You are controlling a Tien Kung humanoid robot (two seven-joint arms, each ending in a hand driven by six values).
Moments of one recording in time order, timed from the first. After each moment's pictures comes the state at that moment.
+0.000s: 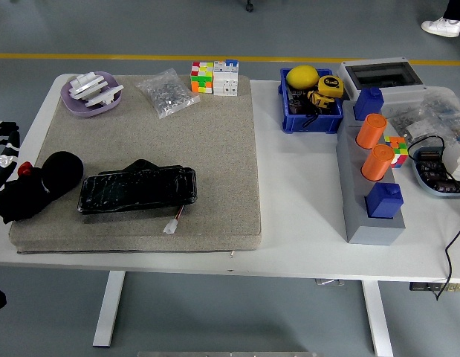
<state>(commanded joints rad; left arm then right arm) -0.04 0.34 -1.45 -1.14 1.32 0.36 -0.63 -0.13 -0.13 1.39 0.18 -0.24 -0.17 -0.03</state>
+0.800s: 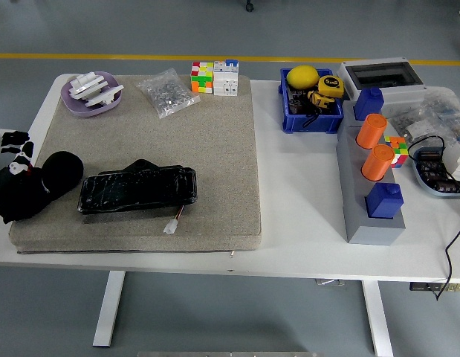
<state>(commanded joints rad) -0.02 0.37 -1.48 -1.16 1.45 0.28 -0.53 -0.15 -0.12 1.38 0.18 -0.17 -0.14 -0.04</state>
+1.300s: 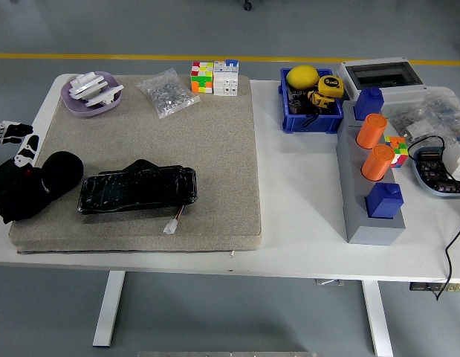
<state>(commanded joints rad) -0.06 0.34 -1.51 -1.16 1.54 0.26 -0.48 -0.13 -0.12 1.42 0.18 -0.21 -0.15 -0.03</state>
